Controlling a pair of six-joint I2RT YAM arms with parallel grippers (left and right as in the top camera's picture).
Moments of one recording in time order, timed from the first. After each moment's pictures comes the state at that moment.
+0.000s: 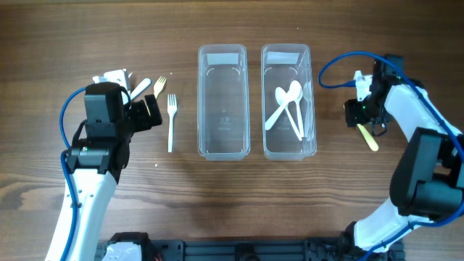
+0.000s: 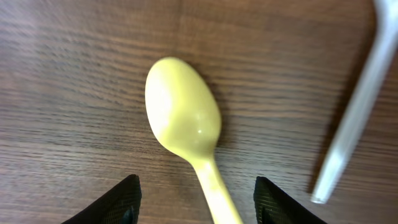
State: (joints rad) left arm -0.02 1.14 0.86 -0.50 -0.07 -0.20; right arm -0.19 1.86 1.17 -0.72 0.04 -0.30
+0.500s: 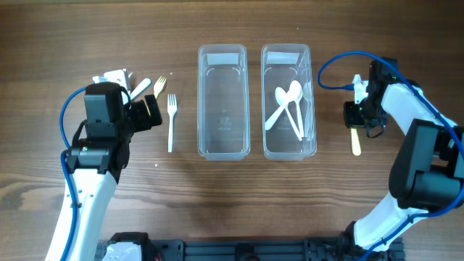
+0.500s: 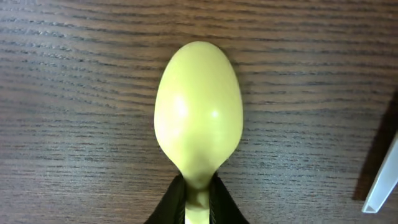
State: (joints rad) left arm -0.02 1.14 0.86 -0.50 -0.07 -0.20; right arm -0.19 1.91 1.17 -0.73 0.02 -0.19
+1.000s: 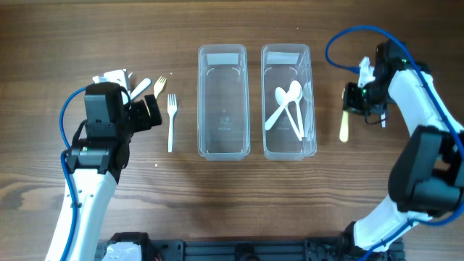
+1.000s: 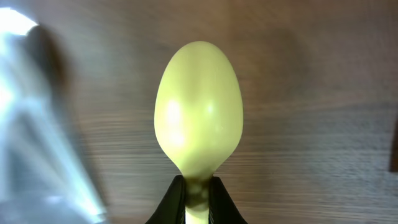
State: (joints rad) left arm -0.02 1.14 0.86 -0.50 -0.07 -0.20; right arm -0.16 1.87 1.36 -0.92 -0.19 0.01
